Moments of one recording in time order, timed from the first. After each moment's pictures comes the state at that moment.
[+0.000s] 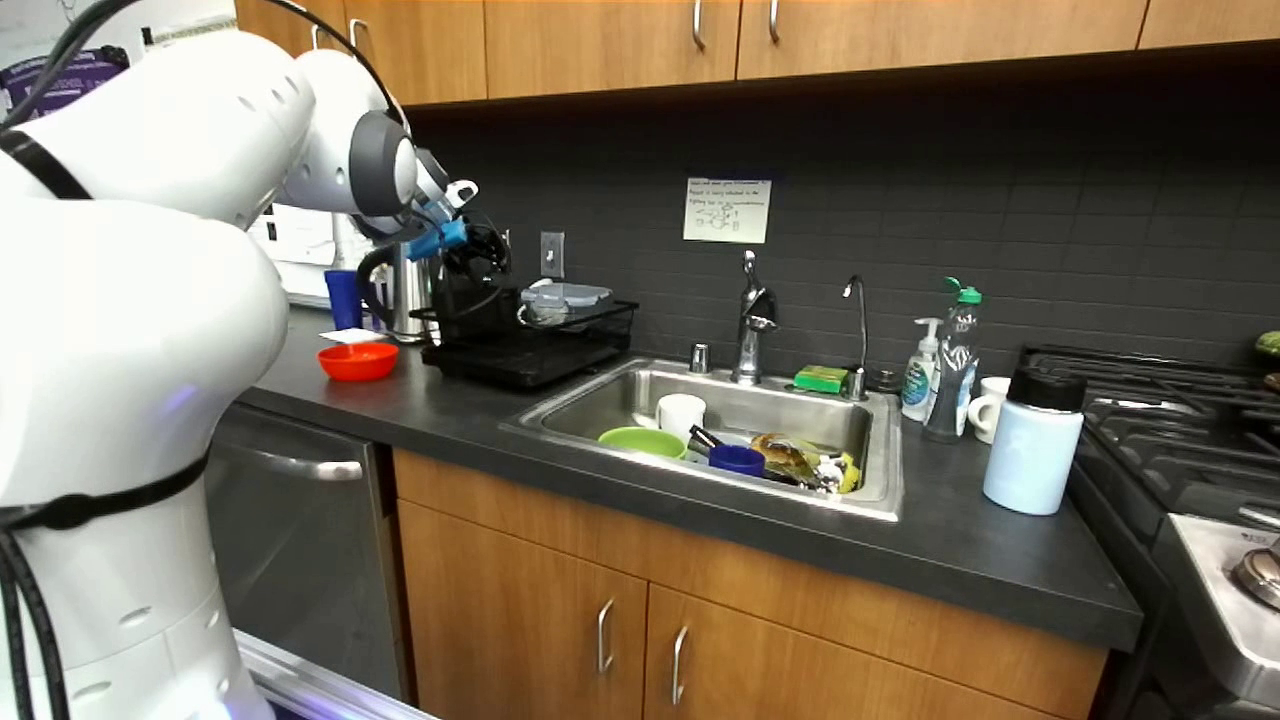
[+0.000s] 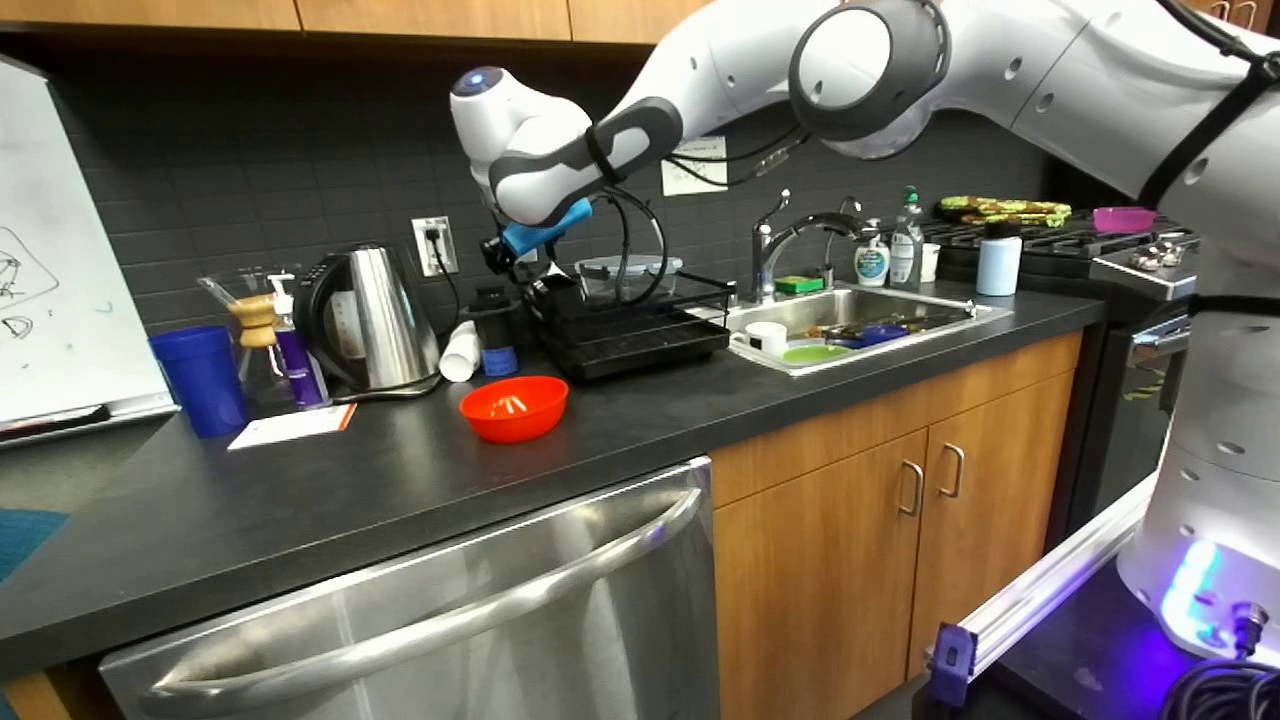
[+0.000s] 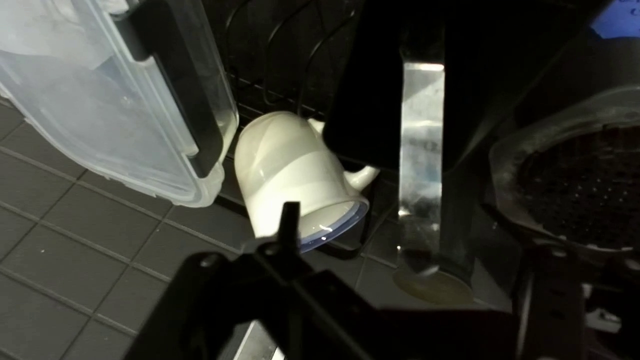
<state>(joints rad) 0.37 0.96 0.17 -0.81 -0.80 2.13 0.60</state>
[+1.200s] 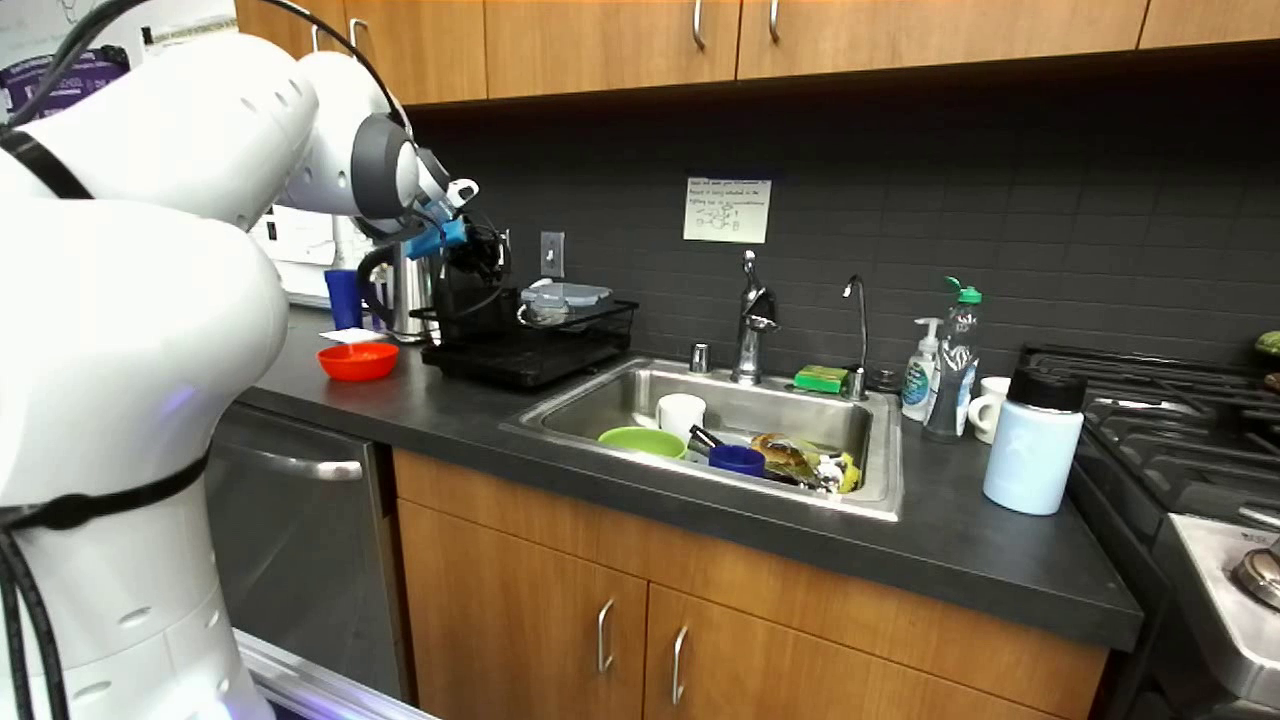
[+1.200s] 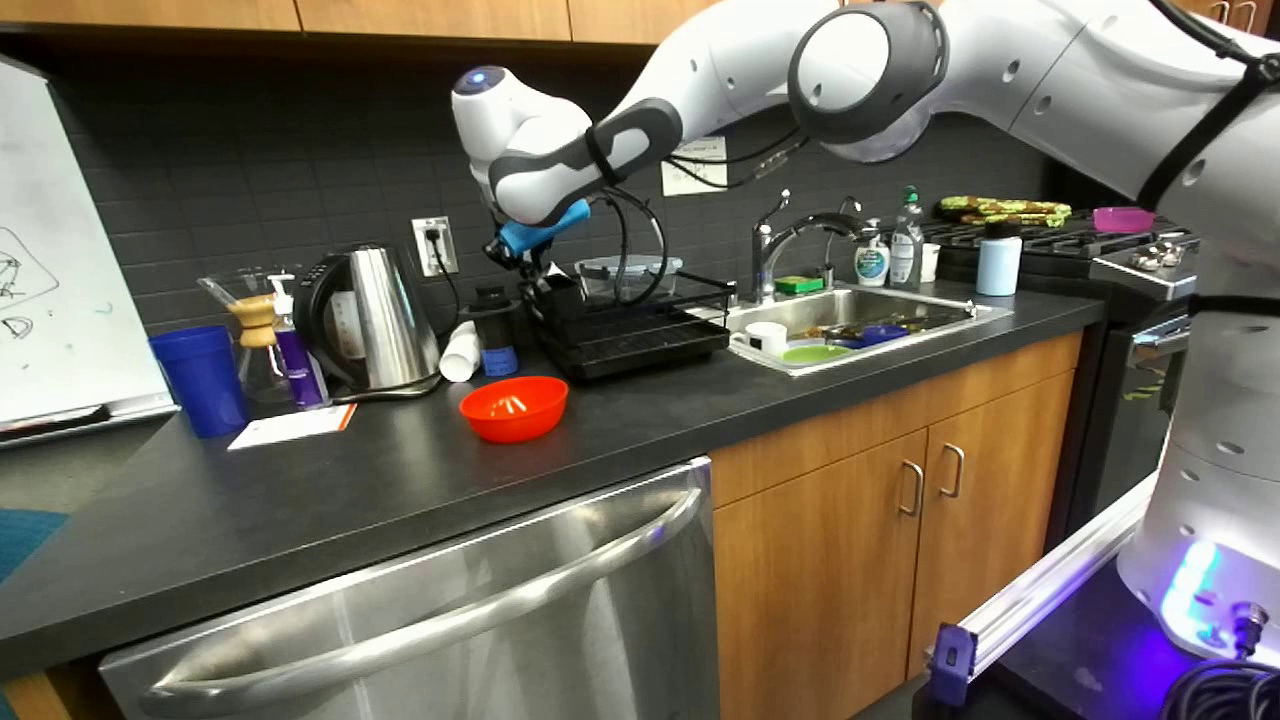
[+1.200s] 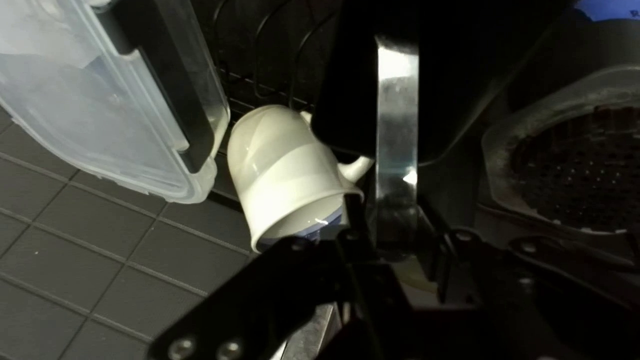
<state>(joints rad) 0.36 0.97 0.18 -0.80 -0.80 2.15 0.62</state>
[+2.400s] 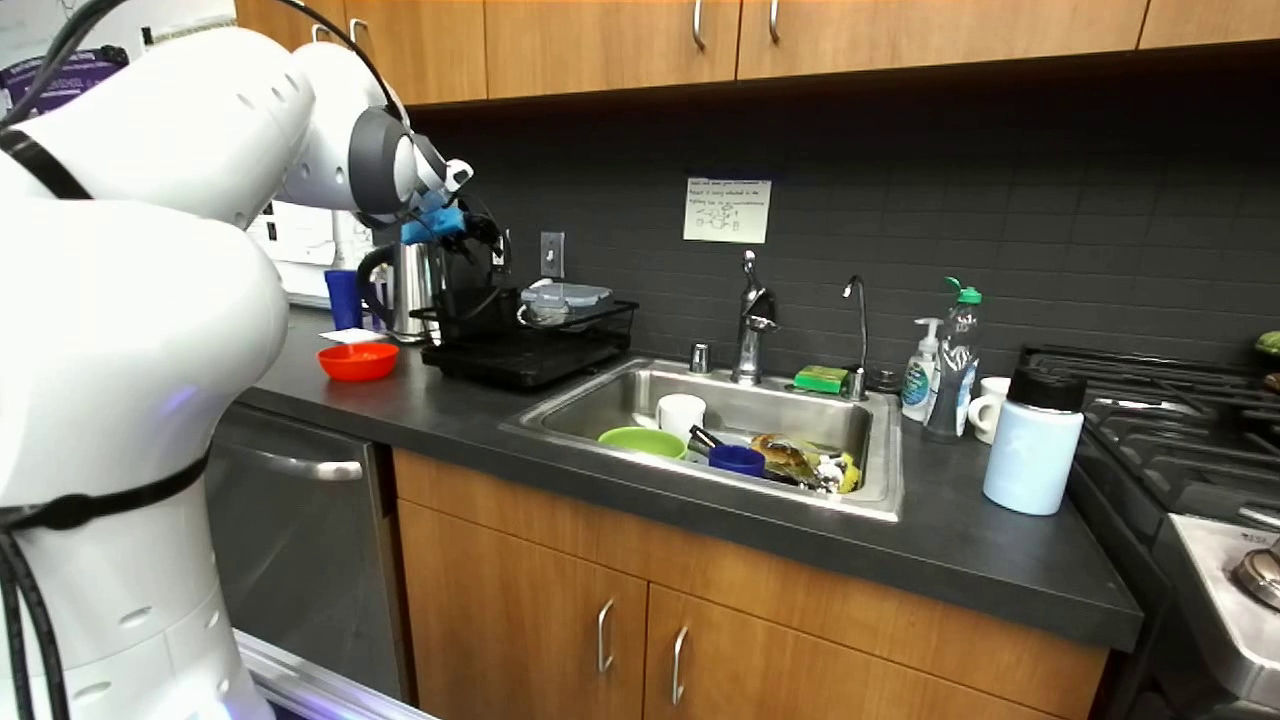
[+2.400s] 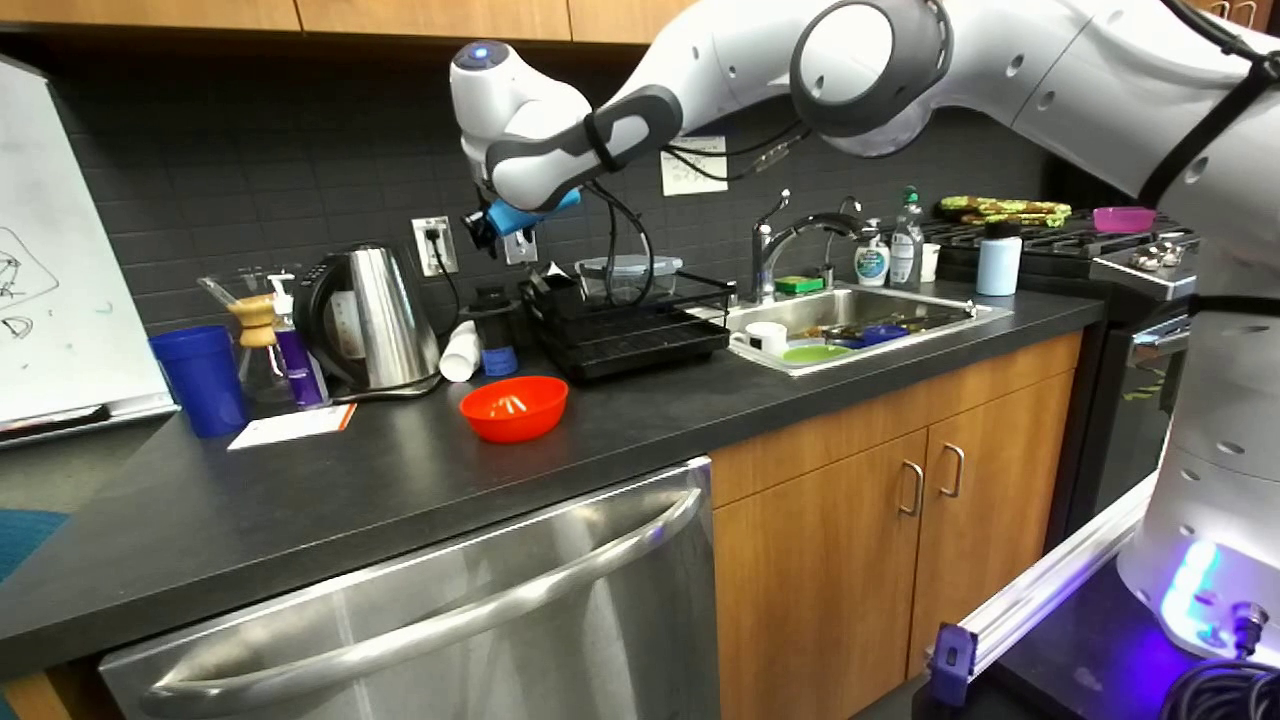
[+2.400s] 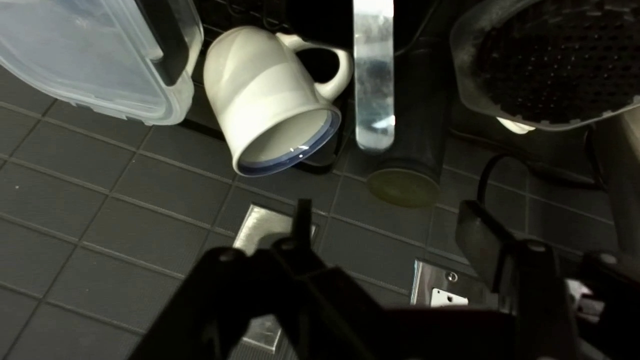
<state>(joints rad) 0.37 0.95 0.18 -0.78 -0.81 2.25 0.62</state>
